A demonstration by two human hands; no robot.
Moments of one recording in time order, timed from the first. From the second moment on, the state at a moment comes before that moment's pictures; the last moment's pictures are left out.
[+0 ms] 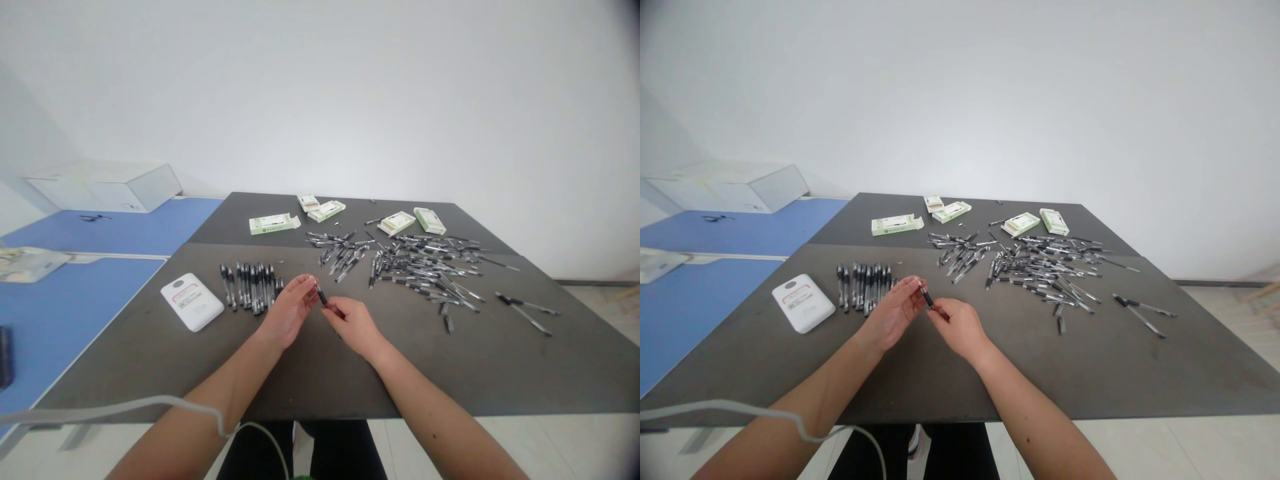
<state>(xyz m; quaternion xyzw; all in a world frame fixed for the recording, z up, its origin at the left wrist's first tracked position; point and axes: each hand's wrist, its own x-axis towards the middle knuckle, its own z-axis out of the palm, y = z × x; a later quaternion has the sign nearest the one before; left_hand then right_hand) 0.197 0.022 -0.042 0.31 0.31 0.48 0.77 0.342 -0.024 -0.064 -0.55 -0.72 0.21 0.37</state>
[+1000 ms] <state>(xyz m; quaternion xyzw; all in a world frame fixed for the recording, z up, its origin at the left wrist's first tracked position) 0.201 0.027 -0.047 0.45 0.29 0.45 0.72 0.338 -0.029 -0.058 -0.33 -0.39 0.70 0.50</state>
